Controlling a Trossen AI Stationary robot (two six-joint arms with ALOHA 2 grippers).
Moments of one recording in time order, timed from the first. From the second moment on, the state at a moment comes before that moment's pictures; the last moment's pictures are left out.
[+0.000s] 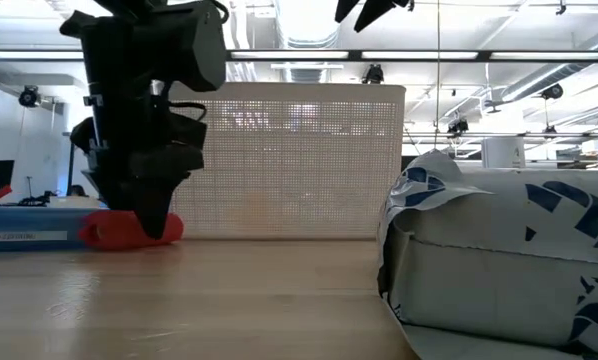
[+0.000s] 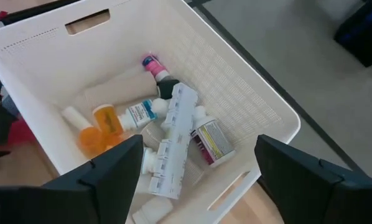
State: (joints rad) left arm -0.22 1.69 0.97 -0.83 -0.32 -1.13; right arm -0.21 1.75 2.19 -1.28 0.42 0.24
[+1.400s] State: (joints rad) left arm 0.10 1.60 1.70 -0.75 -0.40 0.00; right arm -0.17 1.61 2.18 -1.45 0.43 0.30
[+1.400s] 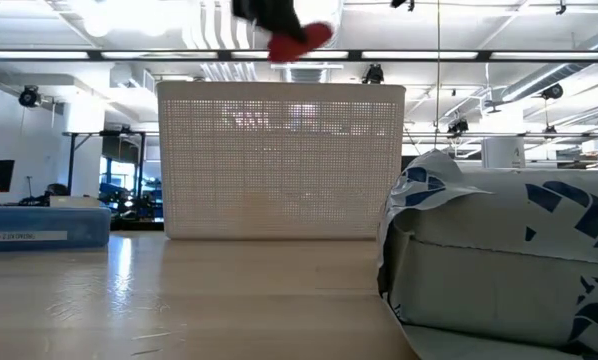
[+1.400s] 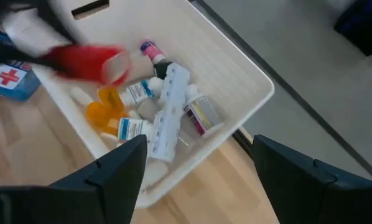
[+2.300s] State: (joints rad) left arm -0.11 1.52 1.63 -1.16 -0.55 -0.34; right arm -0.12 1.49 1.98 -1.55 0.20 0.42
